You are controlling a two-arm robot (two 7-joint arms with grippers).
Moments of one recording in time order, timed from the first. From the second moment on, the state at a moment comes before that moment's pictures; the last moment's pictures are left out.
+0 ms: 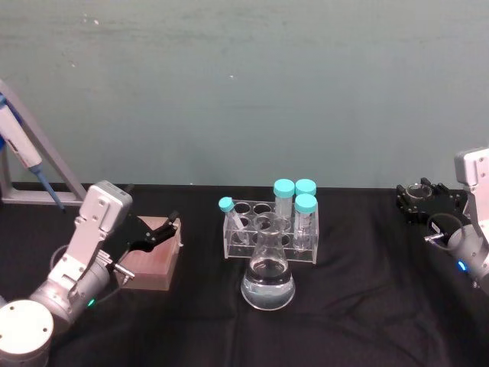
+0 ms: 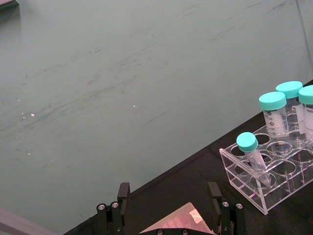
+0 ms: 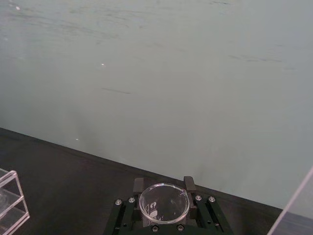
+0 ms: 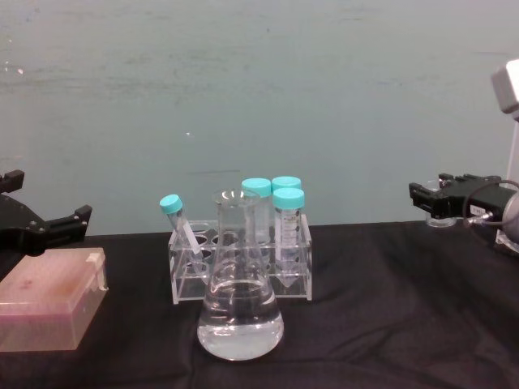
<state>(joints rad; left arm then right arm) -0.20 0.60 0.45 -1.41 -0.25 -0.12 0.03 0.64 0.19 -0.31 -0.70 0.19 -0.21 0.21</state>
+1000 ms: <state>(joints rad) -0.20 0.60 0.45 -1.41 -0.25 -0.12 0.03 0.64 0.14 -0.23 -0.65 0.11 -0.19 0.07</state>
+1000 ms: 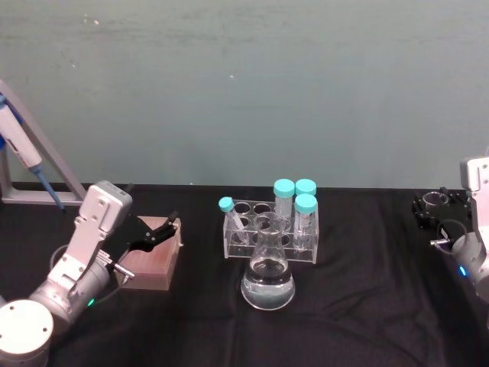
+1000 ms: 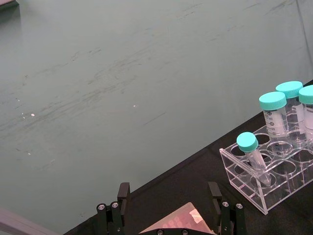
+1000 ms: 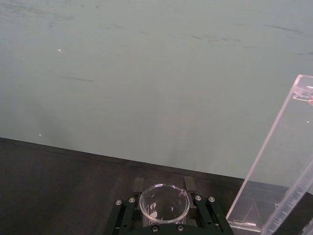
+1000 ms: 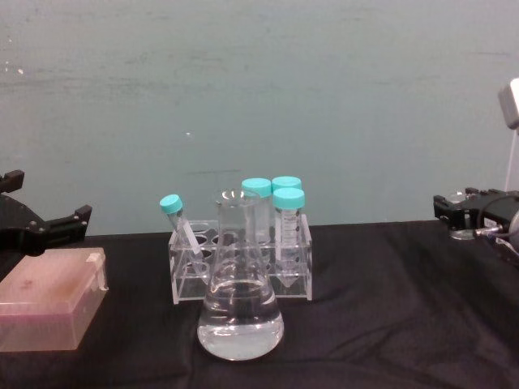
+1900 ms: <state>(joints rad) -0.20 0.60 0.45 -1.41 -0.25 -0.12 0.03 0.62 0.15 -0.17 -0.63 0.06 -0.20 0.08</state>
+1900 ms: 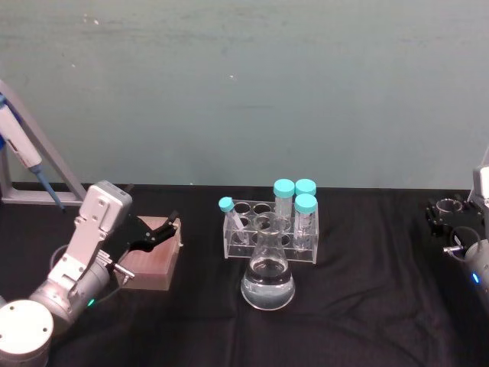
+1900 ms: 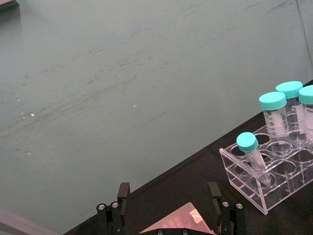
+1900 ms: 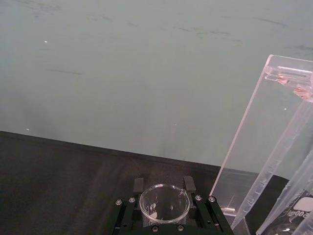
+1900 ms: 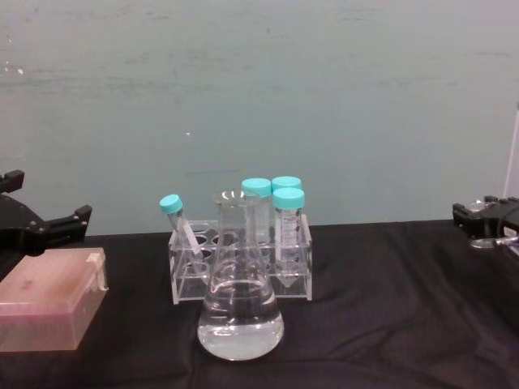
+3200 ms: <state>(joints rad) -0.20 0.60 0.45 -1.41 -0.25 -0.12 0.03 0.66 0.13 -0.10 -0.55 0.00 -0.21 0.14</state>
